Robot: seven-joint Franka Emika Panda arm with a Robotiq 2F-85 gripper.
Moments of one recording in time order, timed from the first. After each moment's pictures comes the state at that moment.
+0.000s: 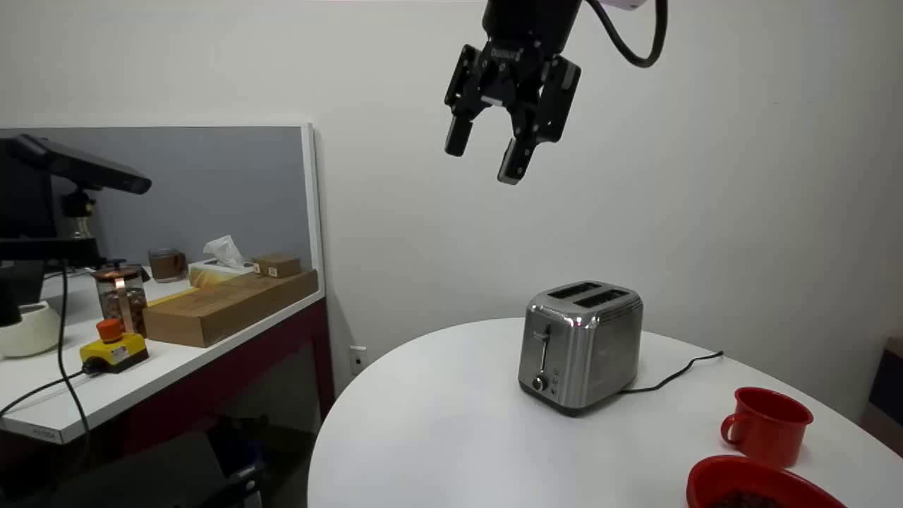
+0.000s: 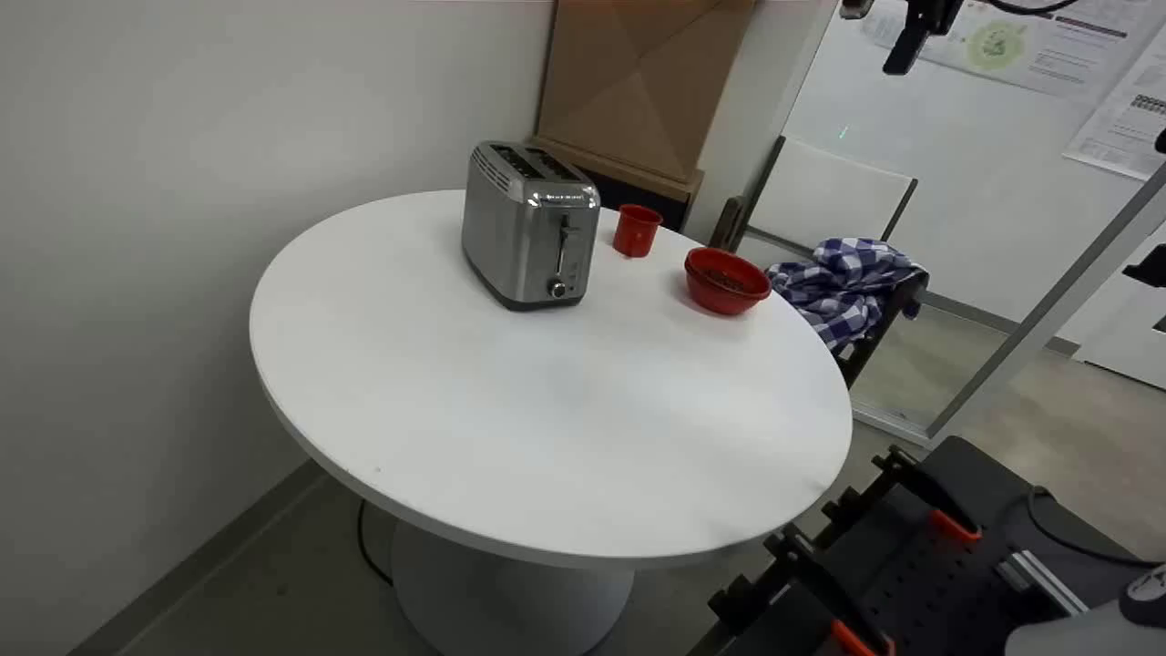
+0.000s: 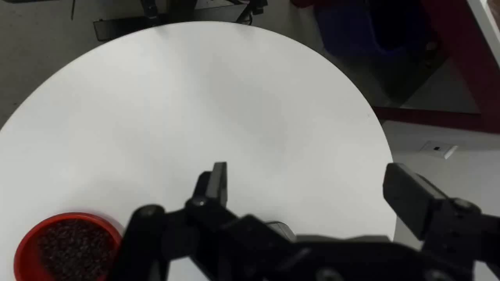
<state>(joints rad) -0.04 -0.31 -0.23 -2.21 0.17 1.72 -0.14</state>
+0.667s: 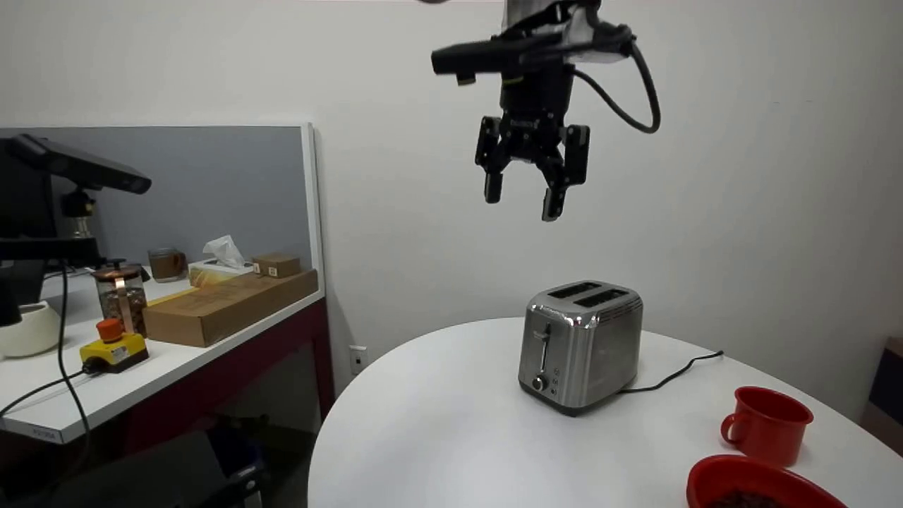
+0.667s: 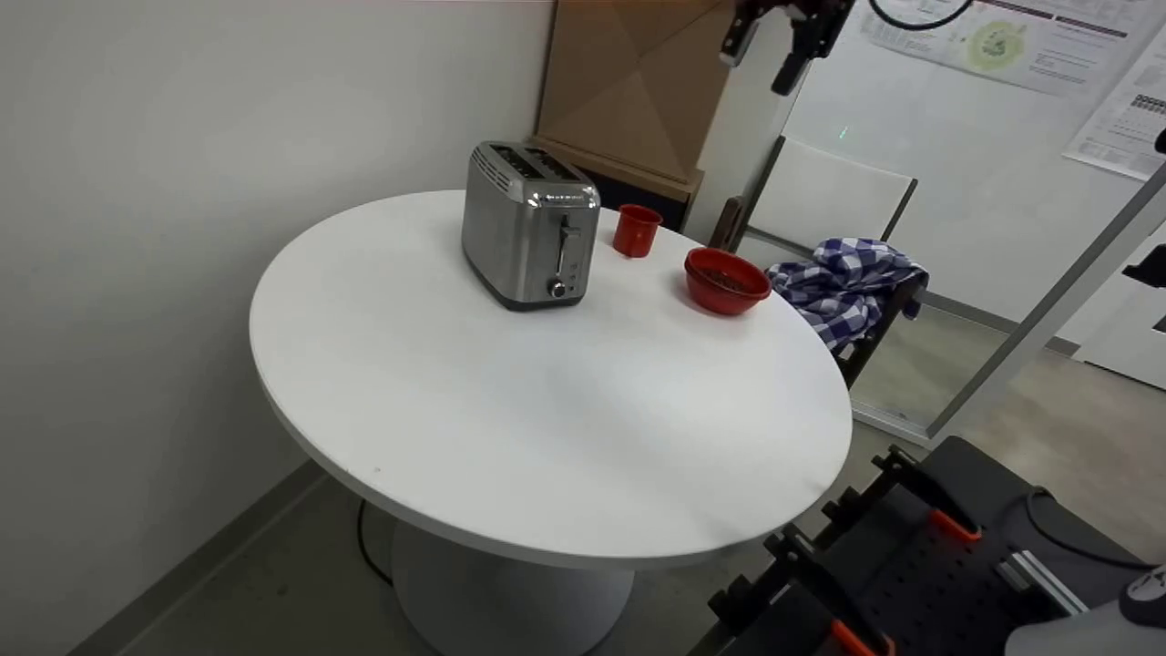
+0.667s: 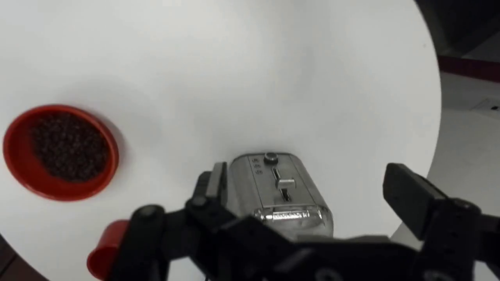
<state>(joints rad) -0.04 -0.16 -0.10 -2.23 0.13 2.12 -0.13</state>
